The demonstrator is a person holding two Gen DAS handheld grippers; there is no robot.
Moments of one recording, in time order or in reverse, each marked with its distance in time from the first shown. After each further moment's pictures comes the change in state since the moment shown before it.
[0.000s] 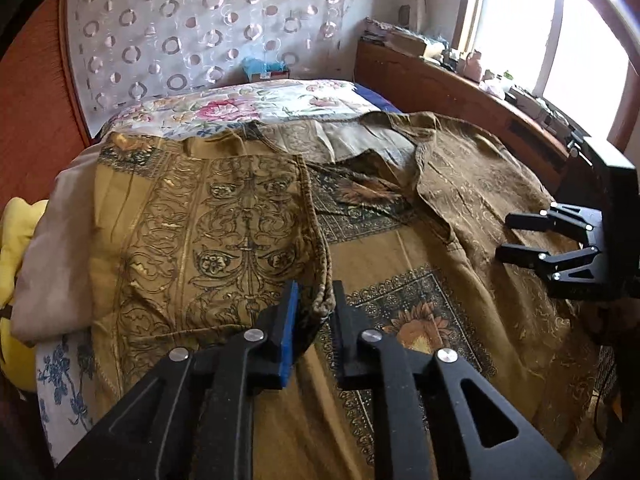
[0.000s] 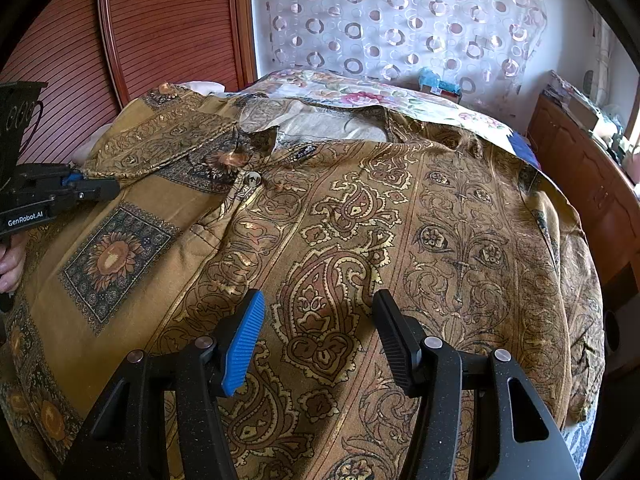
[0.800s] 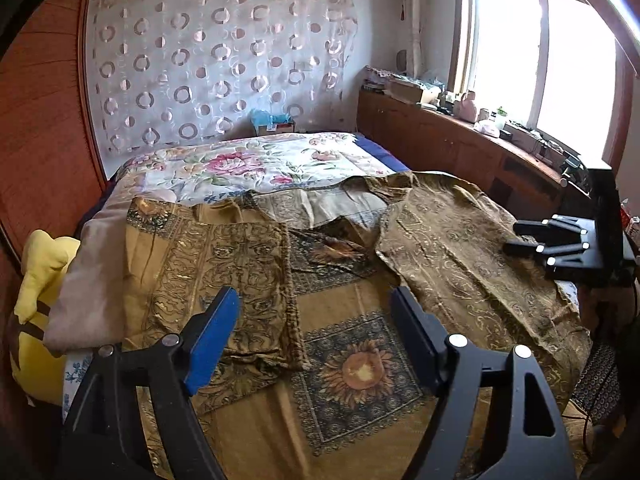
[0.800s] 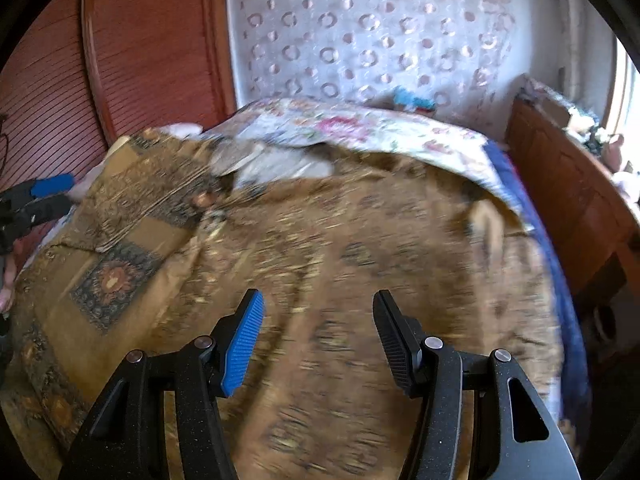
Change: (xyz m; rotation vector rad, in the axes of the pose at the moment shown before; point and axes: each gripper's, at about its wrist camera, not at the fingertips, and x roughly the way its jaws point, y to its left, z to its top) left arm -0.052 -0.035 0.006 0.015 -0.187 0.035; right arm -0.047 -0.032 -0.007 0.054 -0.099 -0.076
